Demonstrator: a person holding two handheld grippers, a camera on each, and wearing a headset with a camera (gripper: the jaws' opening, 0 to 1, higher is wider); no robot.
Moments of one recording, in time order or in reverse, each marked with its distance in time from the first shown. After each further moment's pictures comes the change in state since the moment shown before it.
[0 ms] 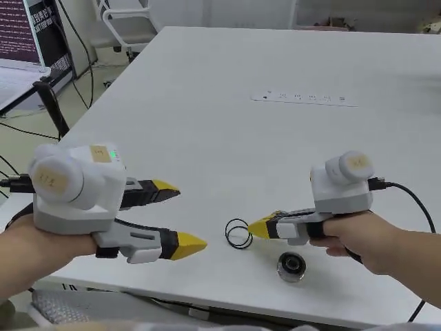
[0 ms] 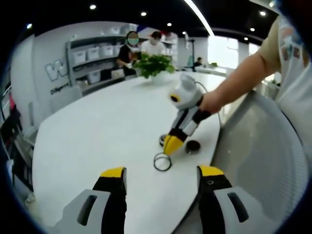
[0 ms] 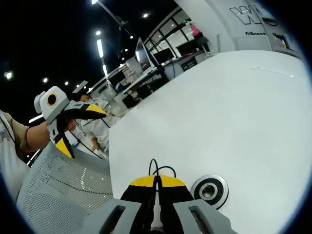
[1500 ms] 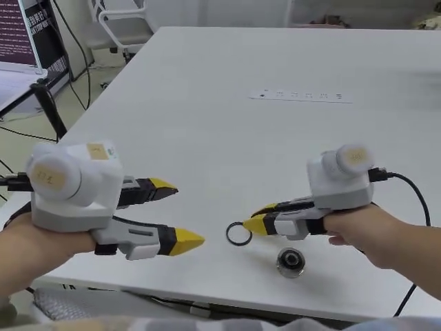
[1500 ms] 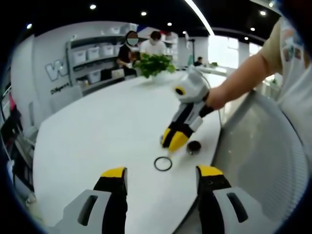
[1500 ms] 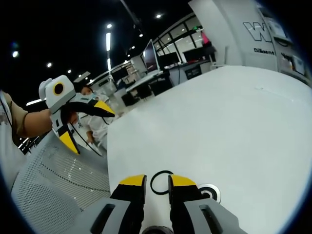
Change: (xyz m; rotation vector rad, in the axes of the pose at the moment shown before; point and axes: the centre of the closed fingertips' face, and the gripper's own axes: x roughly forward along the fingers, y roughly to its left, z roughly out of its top) left arm -0.001 0.003 0.001 0.003 0.003 0.004; right arm -0.014 0.007 0.015 -0.143 -0.019 -0.053
